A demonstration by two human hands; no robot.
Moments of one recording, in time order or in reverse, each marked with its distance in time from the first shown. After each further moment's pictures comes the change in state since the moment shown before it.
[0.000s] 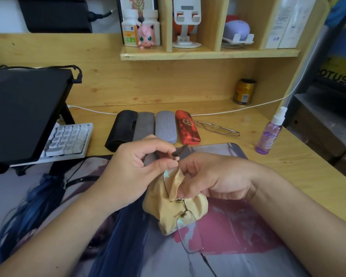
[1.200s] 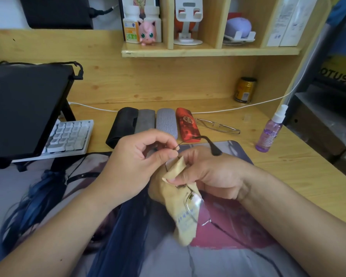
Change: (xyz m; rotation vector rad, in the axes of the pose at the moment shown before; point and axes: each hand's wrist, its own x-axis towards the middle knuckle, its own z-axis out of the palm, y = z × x) left_hand 0.001 0.003 0.002 0.041 0.070 -0.012; right_hand 0.009 0.002 0.014 0.098 0.191 -0.084
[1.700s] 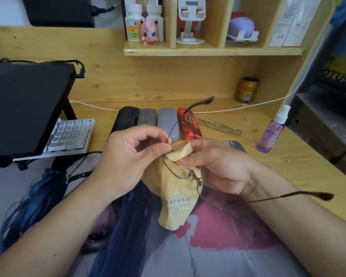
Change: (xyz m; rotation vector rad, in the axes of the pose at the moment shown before) left_hand 0.003 -0.005 -0.009 -0.135 0.071 -0.027; right_hand 0.001 -0.003 -0.012 0.143 0.037 -0.057
